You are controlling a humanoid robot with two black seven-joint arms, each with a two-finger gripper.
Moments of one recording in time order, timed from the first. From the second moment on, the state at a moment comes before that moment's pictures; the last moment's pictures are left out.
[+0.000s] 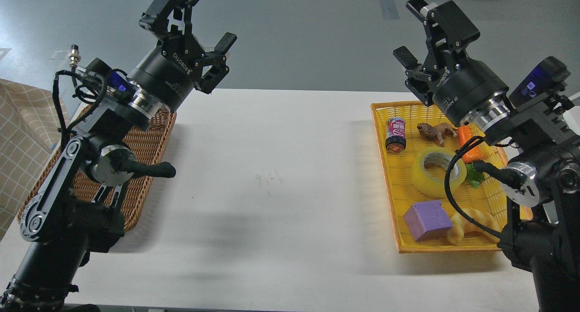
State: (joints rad) left arm -0.34 0.15 -1.43 -1.62 0.83 -0.24 0.09; right arm 0.37 0.00 1.51 1.72 -1.23 0.32 -0.33
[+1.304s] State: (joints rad) left arm -0.34 0.14 -1.43 -1.62 0.82 -0.24 0.09; right arm 0.32 0.00 1.49 1.73 -1.23 0.32 -0.33
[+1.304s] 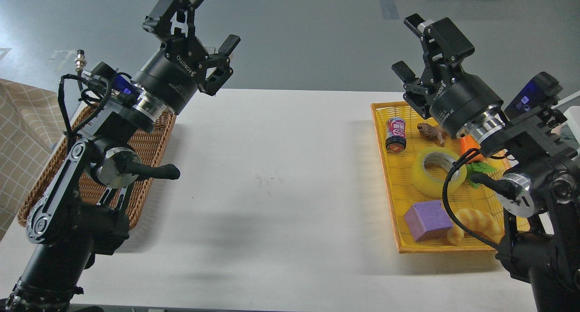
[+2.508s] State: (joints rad) left arm -0.34 0.10 -1.43 -1.62 0.82 -0.21 0.09; right arm 0.29 0.00 1.46 1.73 -1.23 0.33 -0.33
